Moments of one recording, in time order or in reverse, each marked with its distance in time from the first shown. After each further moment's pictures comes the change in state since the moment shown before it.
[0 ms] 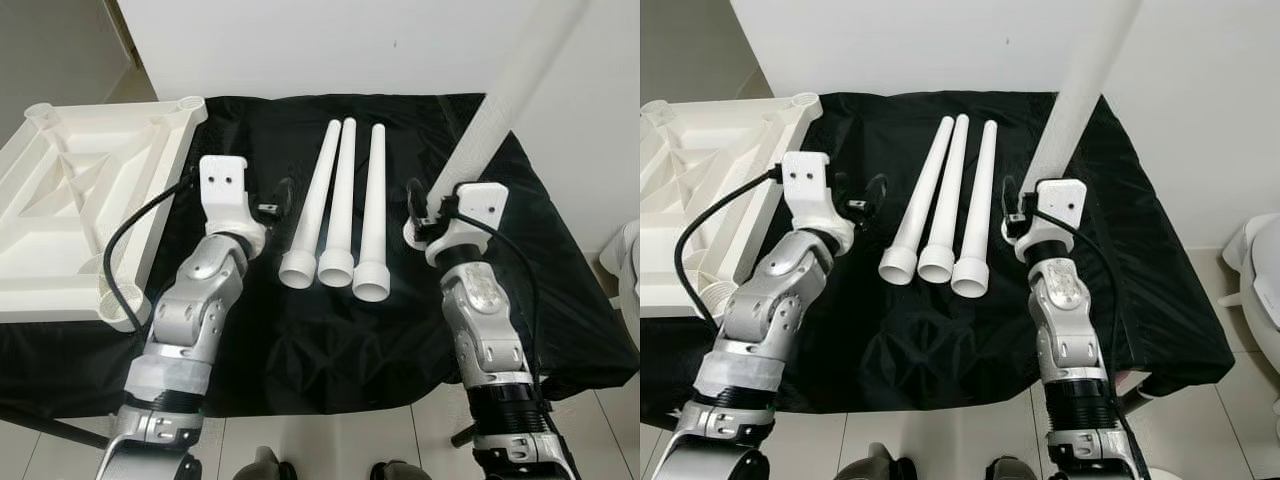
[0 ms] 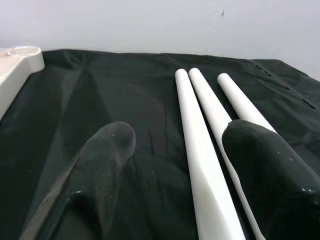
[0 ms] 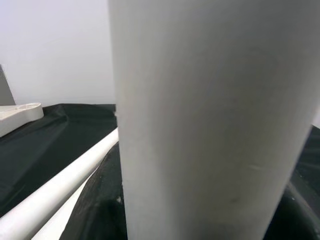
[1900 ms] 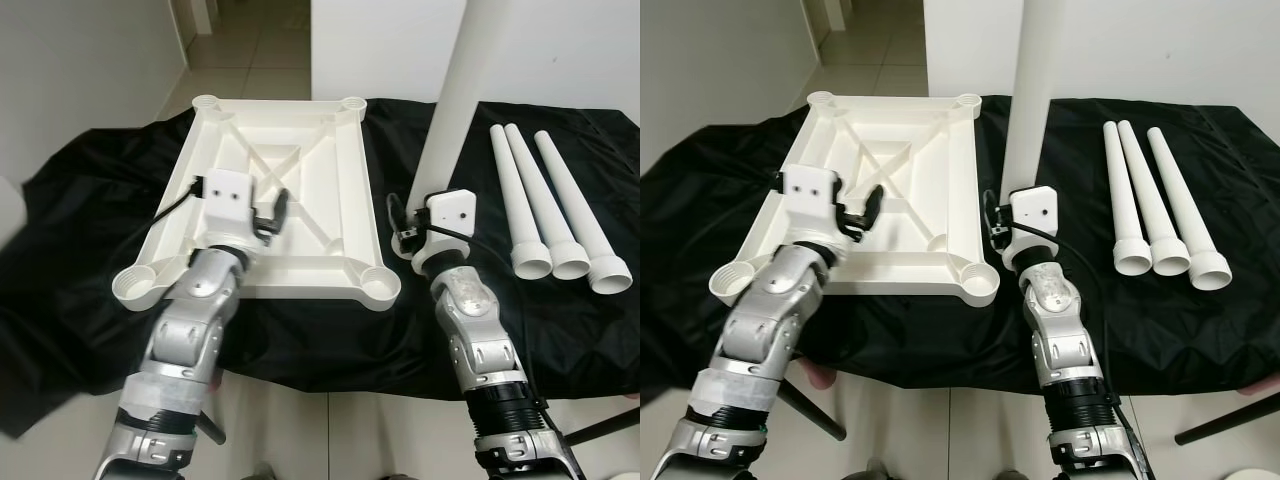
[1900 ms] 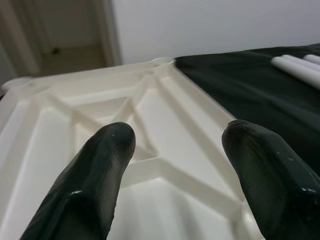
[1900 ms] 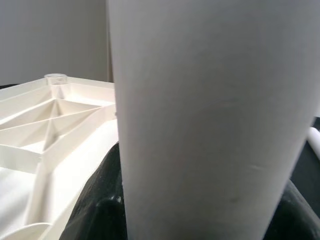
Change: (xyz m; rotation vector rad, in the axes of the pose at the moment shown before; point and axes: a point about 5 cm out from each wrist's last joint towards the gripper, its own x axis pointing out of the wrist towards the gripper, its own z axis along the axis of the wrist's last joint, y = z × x) left arm -0.010 -0.016 -0.007 0.159 -0.024 -0.094; right arm 0.002 0.006 -0.011 -0.097 0.049 0.065
